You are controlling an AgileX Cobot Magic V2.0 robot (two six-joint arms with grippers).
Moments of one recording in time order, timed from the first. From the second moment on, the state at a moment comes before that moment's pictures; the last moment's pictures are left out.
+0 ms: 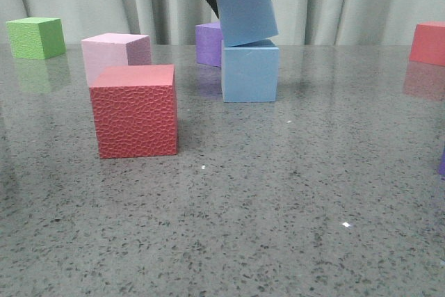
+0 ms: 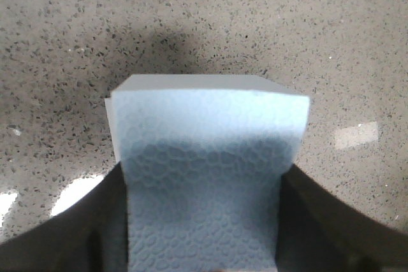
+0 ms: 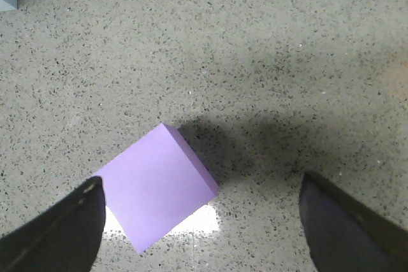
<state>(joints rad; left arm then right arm) -0.62 2.06 -2.18 -0.18 1.26 -0.61 0.20 0.97 -1.07 -0.02 1.18 0.31</state>
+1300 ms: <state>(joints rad) -0.62 1.96 -2.30 -0.17 1.26 -0.44 0.20 0.97 -1.07 -0.02 1.20 0.31</state>
